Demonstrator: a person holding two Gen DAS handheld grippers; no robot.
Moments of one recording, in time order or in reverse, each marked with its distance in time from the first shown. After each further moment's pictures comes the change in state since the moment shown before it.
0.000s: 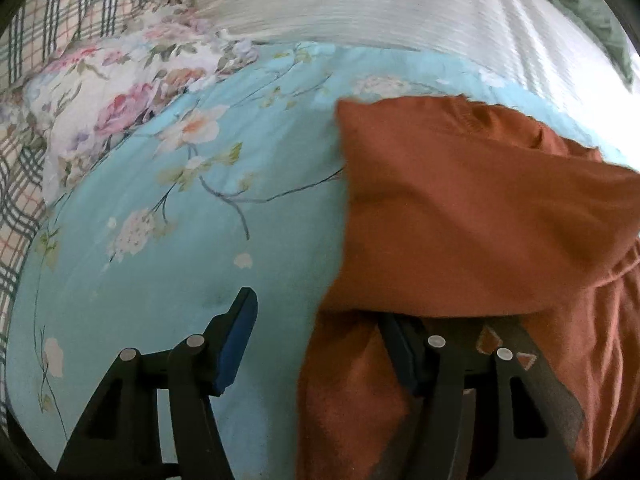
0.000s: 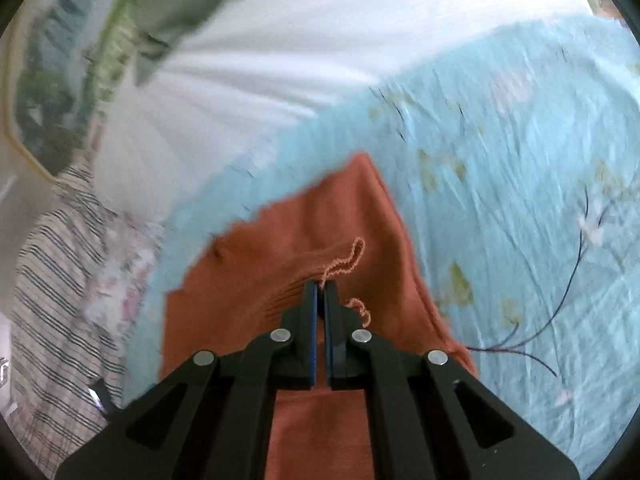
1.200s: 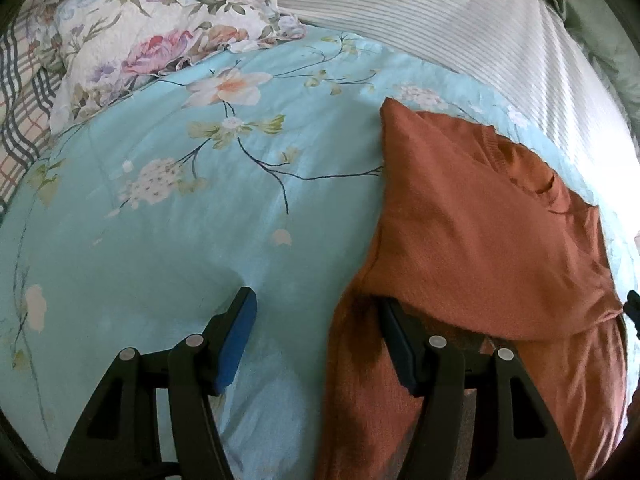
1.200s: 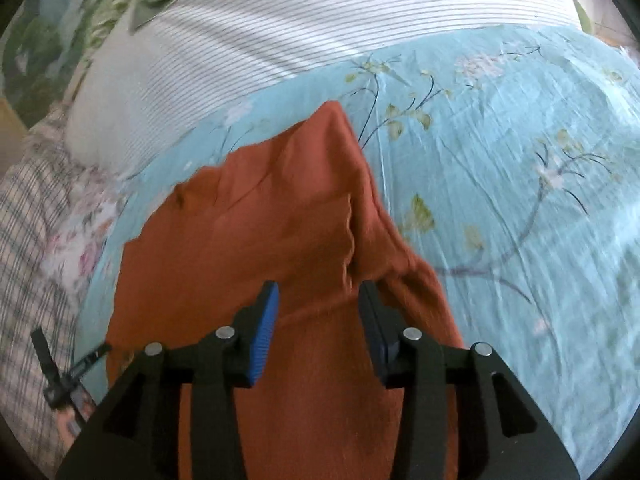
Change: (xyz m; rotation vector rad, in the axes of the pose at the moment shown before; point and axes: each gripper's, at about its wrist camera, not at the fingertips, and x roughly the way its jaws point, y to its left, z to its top) left arm -0.008 0.038 -0.008 -0.206 0.034 -0.093; right arm -0.026 0.004 -0.042 -0.112 0.026 -0.127
